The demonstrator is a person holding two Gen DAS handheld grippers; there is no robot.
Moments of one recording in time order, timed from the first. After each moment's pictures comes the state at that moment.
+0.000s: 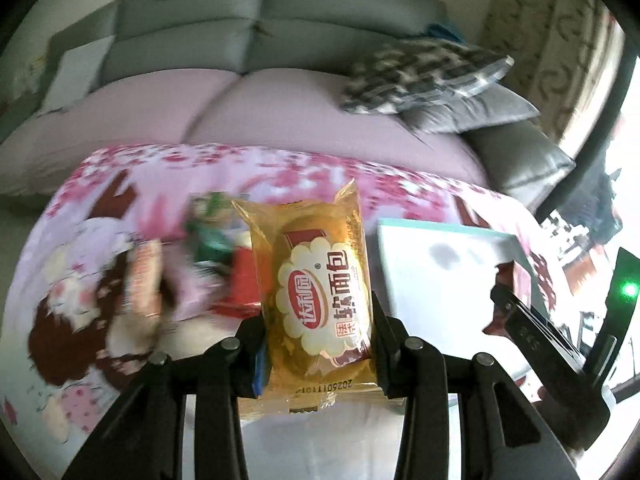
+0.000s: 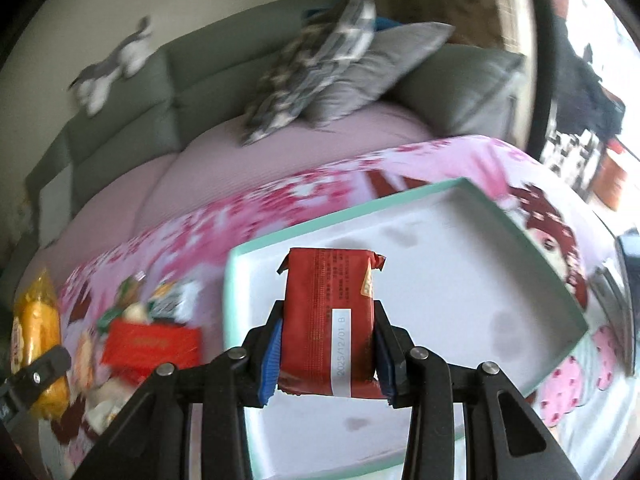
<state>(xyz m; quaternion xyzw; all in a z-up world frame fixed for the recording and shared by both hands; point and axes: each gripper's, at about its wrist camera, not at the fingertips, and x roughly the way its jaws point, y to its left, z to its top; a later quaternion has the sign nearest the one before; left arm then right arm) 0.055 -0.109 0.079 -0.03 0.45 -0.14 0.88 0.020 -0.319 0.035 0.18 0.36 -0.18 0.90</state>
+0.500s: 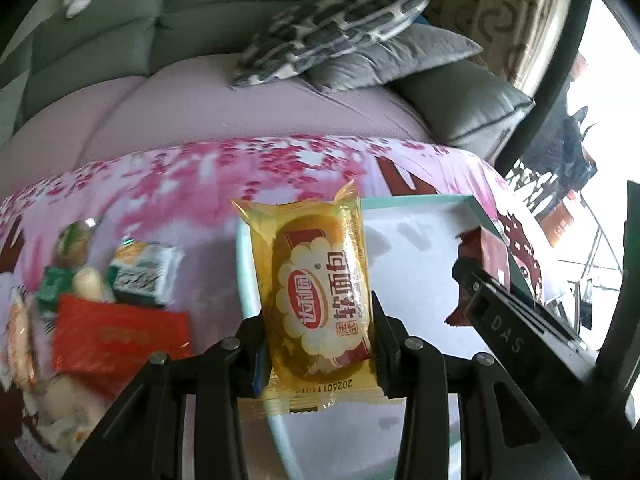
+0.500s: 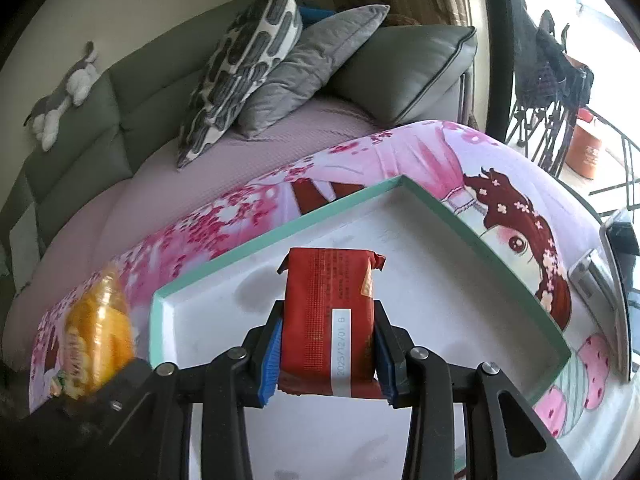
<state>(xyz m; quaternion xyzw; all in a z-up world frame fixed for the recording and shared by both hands) 0.087 -0.233 0.030 0.03 0.46 -0.23 0.86 0.039 -0.385 0.017 0.21 0.37 -0.23 0.87</state>
